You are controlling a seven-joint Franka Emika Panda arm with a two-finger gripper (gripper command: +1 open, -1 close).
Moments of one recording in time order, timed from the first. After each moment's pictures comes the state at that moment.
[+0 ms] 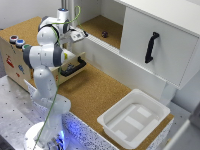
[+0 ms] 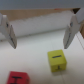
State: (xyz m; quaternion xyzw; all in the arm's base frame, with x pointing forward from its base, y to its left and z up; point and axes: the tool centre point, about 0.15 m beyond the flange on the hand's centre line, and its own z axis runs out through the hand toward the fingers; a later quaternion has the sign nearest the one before) arm 0.357 0.318 0.400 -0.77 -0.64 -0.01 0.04
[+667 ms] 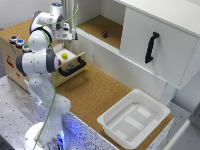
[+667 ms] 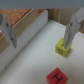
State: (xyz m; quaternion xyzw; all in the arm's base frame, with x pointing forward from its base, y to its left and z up) arm 0.315 0.327 0.433 -0.96 -0.27 -0.02 0.03
